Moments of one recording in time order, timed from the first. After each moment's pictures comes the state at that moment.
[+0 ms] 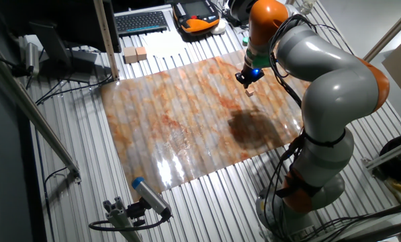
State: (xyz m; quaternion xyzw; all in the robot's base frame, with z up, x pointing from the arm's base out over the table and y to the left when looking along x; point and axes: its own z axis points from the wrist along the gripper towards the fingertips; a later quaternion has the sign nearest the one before) arm 0.515 0.001 0.236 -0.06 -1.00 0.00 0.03
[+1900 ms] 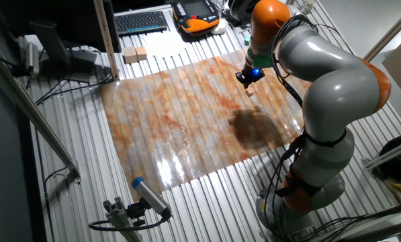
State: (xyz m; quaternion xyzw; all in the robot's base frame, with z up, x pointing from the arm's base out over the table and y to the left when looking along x) arm 0.515 0.001 0.236 -0.09 -1.00 -0.01 0.03
